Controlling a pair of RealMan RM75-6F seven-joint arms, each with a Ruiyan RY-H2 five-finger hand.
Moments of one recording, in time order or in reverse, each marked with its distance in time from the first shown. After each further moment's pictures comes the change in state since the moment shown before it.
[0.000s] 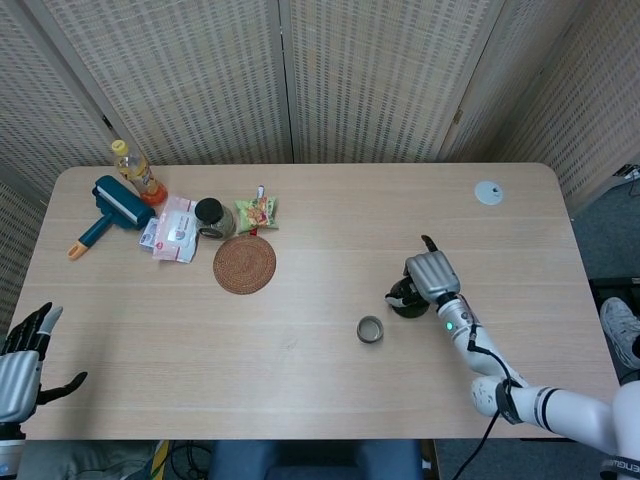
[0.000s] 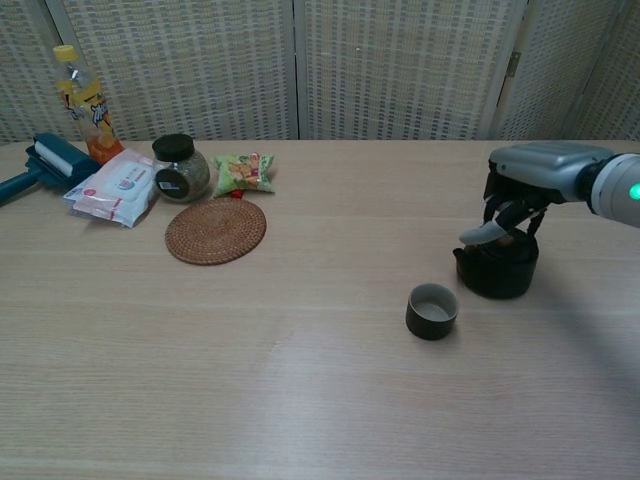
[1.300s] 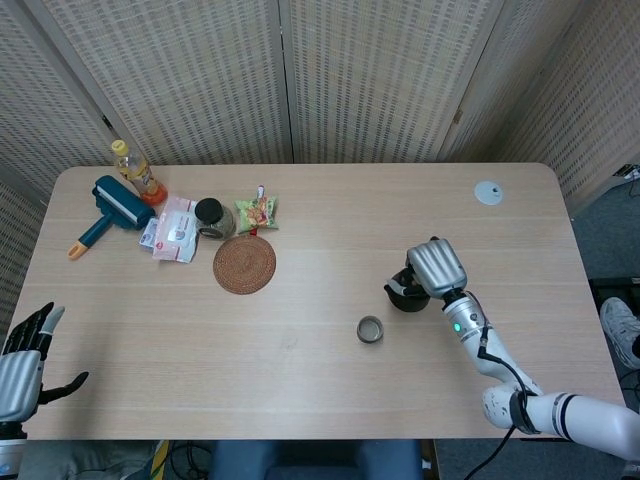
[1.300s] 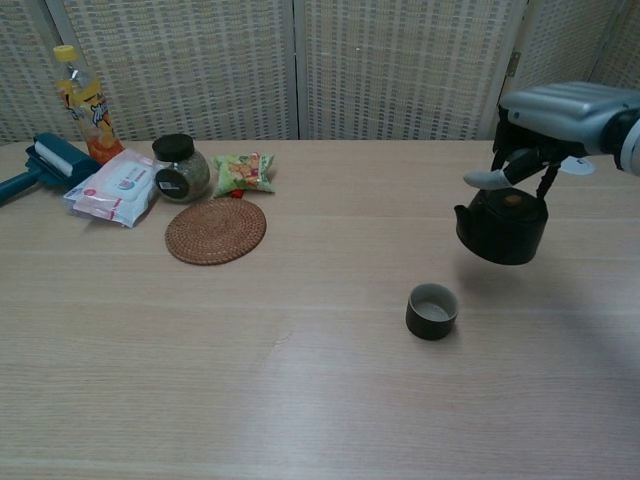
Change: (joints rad) left arm -0.002 -0.003 0.000 0.003 0.002 -0.002 -0.002; right arm -0.019 0.090 -0.001 -0.138 -0.115 0.144 -0.029
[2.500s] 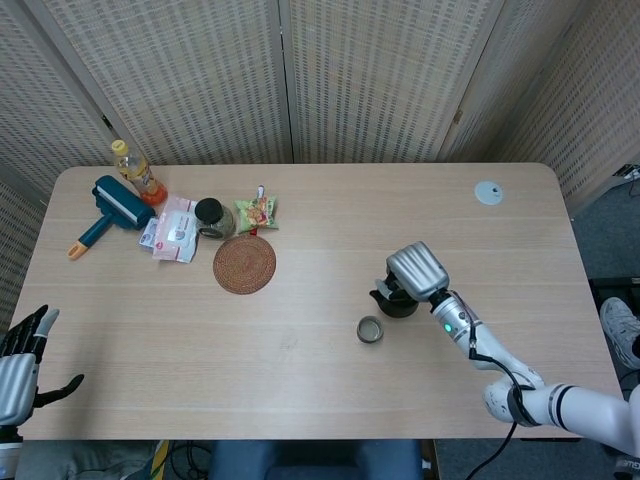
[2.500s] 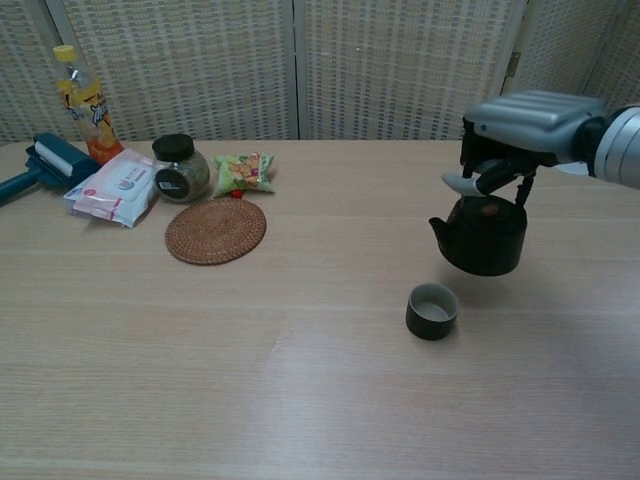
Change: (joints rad) left arm 0.014 0.005 0.003 -0.004 -0.007 0.011 0.007; right arm 0.039 -0.011 -0.030 0.089 -0.216 -0.085 0.169
